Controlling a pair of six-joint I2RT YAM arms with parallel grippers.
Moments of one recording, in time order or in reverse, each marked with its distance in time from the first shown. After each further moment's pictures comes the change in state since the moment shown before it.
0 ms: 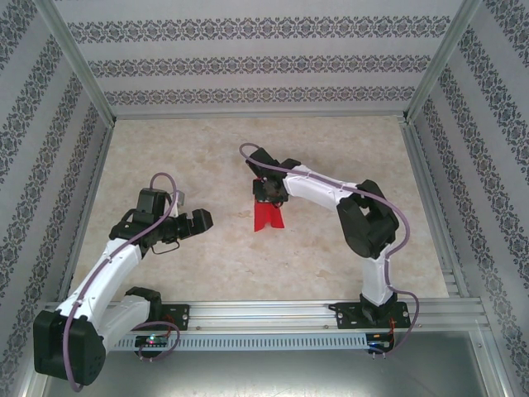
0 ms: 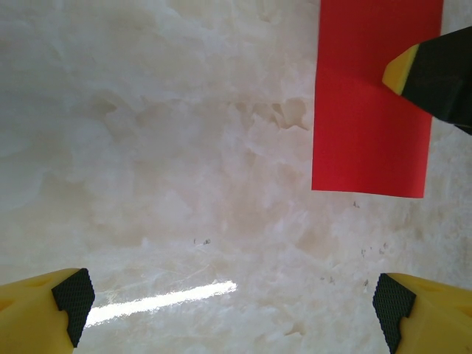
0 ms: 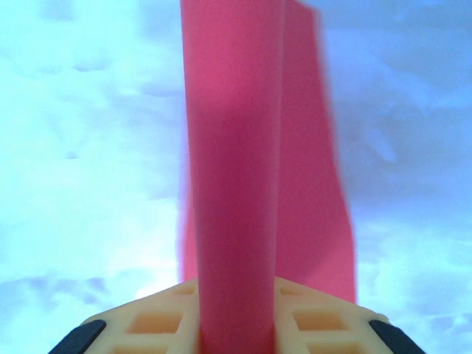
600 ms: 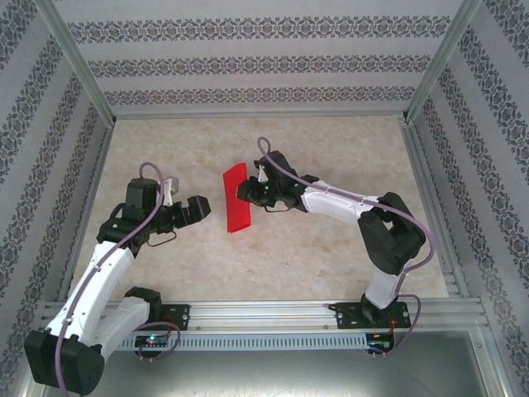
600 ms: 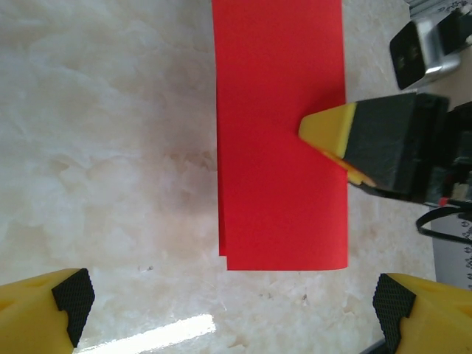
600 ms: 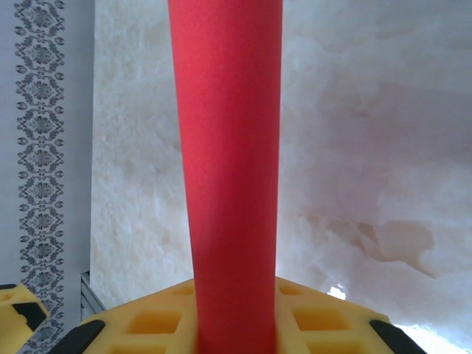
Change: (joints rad) left arm 0.000 -0.056 0.132 -0.040 0.033 -0.046; right arm -0.016 -0.191 -0.328 0.555 -0.449 0.229
